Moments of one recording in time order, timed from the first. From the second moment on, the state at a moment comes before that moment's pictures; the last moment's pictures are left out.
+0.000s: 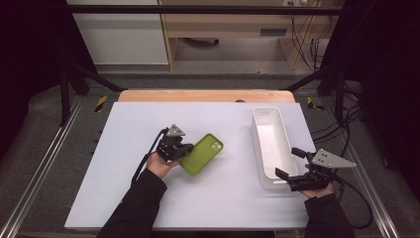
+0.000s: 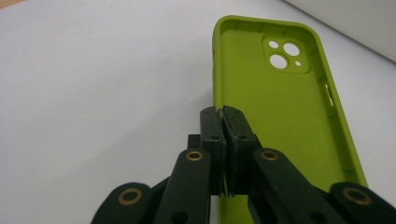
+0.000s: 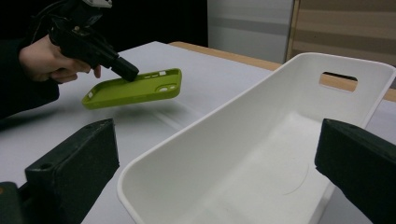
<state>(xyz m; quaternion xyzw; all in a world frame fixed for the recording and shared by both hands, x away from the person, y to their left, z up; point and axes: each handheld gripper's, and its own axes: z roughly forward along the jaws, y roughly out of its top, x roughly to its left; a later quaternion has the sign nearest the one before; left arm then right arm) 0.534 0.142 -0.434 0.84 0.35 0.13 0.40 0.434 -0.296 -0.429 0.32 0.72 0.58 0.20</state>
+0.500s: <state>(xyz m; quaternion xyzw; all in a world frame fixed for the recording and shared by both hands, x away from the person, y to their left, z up) 0.523 0.152 -0.416 0.83 0.35 0.15 0.42 0.433 -0.296 -0.428 0.32 0.72 0.58 0.20</state>
